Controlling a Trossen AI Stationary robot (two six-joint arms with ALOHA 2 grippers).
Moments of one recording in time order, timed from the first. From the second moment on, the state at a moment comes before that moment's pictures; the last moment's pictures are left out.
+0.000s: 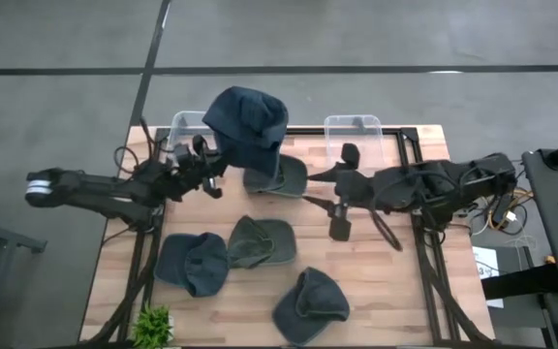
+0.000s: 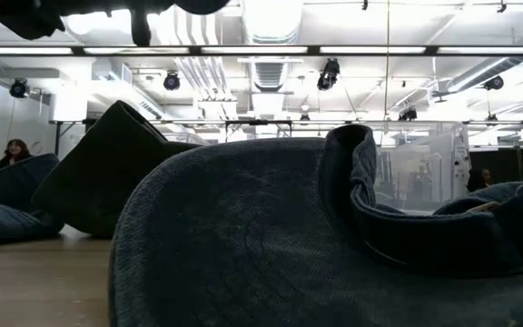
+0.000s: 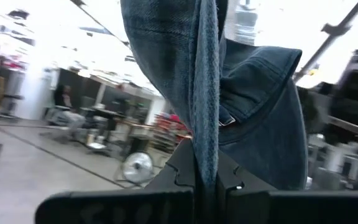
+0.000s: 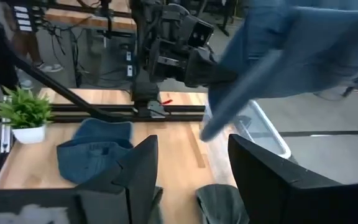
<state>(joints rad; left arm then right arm) 0.07 0.93 0.51 0.90 -0.34 -0.16 0.32 1.45 1.73 -0.65 0.54 0.05</state>
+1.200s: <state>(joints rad) 0.03 1.08 0.62 1.01 -0.33 -0.02 0.22 1.49 1.73 -0.64 0.68 -0.03</state>
